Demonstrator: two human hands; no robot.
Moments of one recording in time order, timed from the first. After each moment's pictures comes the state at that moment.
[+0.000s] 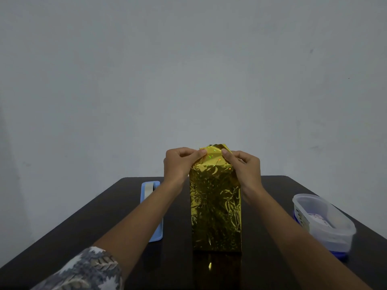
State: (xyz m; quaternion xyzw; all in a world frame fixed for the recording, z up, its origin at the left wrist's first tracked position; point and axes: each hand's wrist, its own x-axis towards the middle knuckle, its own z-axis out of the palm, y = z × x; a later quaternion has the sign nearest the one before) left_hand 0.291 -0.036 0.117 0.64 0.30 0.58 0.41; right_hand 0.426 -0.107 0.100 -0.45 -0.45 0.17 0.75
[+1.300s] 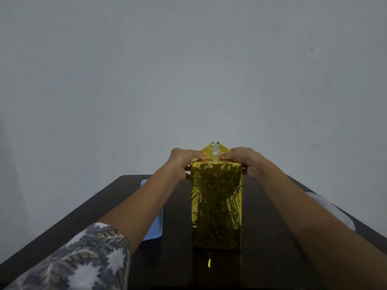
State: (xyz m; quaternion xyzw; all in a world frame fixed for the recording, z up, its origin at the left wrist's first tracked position) left_hand 0.297 -0.030 0.139 0.59 0.42 0.41 0.55; right_hand 0.455 -0.086 0.138 -0.62 -0.41 0.35 0.56
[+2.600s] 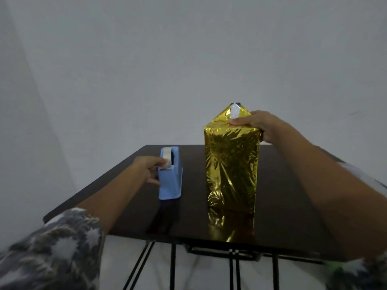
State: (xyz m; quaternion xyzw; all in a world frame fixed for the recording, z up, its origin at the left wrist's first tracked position) left_hand 0.183 -0.016 0.063 0.48 0.59 0.38 0.53; right_hand 0.451 -0.085 0.139 -0.59 -0.45 0.38 0.55
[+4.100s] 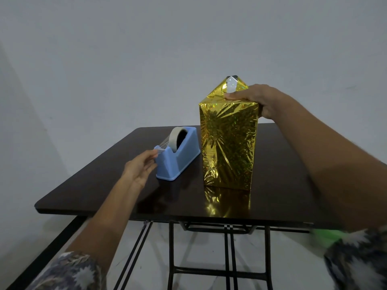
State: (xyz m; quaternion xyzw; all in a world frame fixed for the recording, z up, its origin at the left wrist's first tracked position) left_hand 0.174 -0.013 0.001 0.38 0.43 0.55 0.61; right_hand 0.450 -0.085 0.140 -0.64 -0.45 0.34 0.52
